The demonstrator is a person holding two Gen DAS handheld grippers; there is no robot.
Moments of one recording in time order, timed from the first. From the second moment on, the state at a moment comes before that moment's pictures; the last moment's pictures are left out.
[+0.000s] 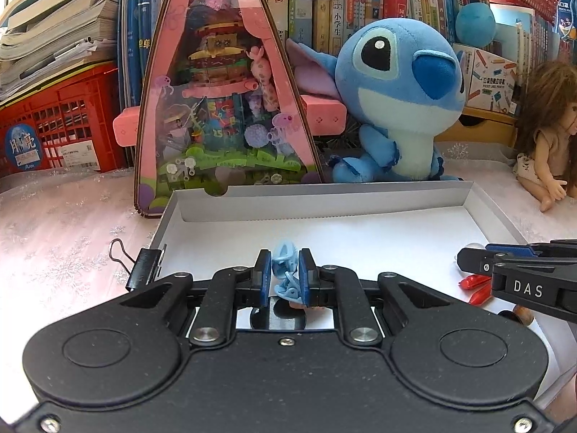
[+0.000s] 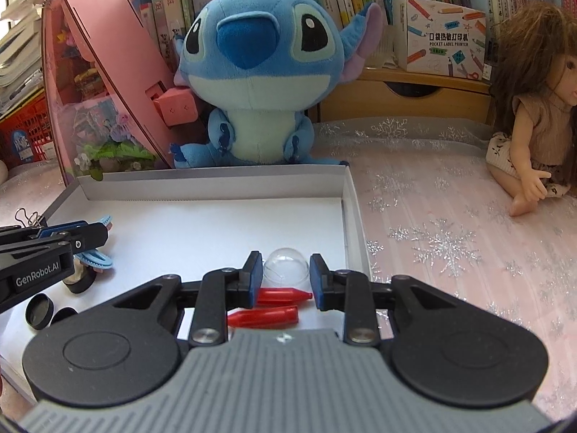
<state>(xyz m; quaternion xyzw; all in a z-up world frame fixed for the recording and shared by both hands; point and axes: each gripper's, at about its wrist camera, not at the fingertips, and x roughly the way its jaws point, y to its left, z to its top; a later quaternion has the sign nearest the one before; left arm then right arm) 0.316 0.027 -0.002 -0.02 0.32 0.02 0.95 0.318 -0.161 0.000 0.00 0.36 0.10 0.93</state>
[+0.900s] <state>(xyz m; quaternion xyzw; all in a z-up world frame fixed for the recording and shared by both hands) 0.305 0.026 0.011 -0.01 0.31 0.03 0.95 0.309 -0.163 0.012 0.01 0.34 0.11 0.93</state>
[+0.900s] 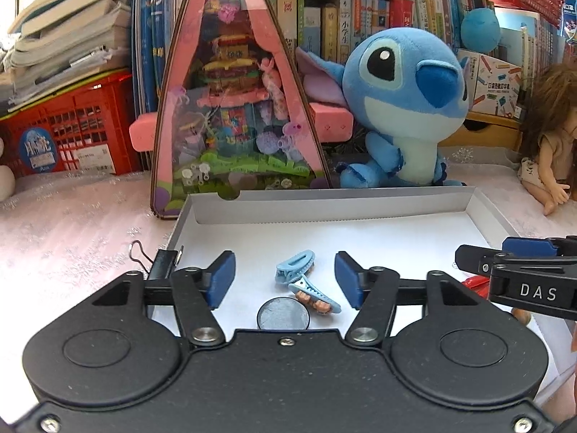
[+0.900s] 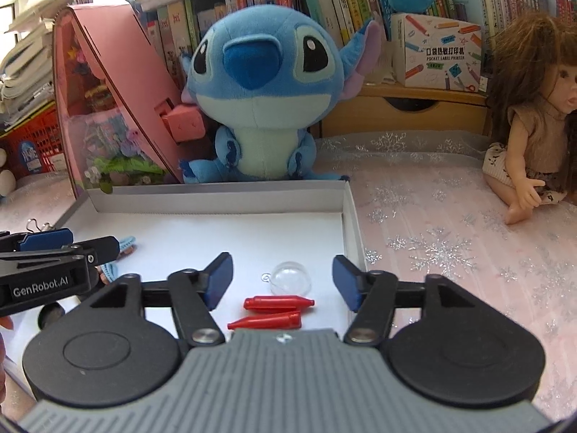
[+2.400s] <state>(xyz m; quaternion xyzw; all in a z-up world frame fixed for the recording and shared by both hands) 0.228 0.022 0.044 -0.04 0.29 0.03 0.95 0.241 -0.168 0.042 -0.02 0.31 0.12 0.94</state>
